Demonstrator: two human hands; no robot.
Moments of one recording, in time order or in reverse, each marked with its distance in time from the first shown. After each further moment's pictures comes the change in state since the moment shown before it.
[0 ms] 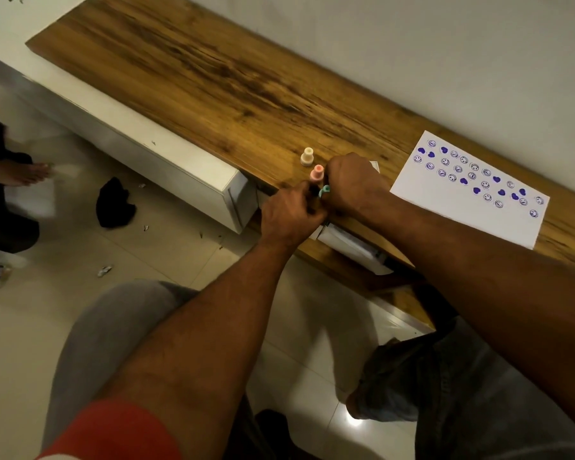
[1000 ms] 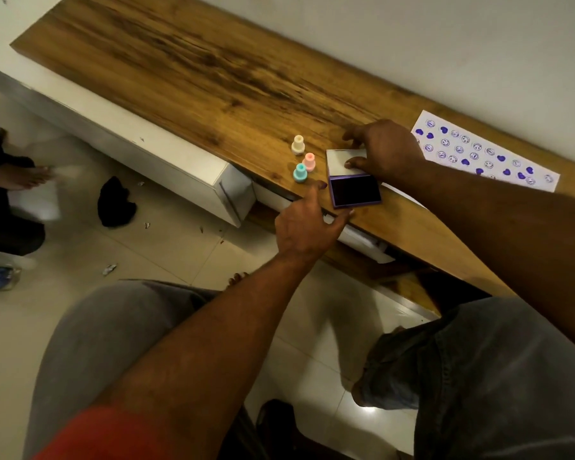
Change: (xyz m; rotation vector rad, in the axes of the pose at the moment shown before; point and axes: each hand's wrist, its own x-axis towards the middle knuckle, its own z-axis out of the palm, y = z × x) left_hand -0.033 0.038 0.032 0.133 0.047 -0.070; right_hand 0.034 0.092 0.007 0.108 0.036 -0.094
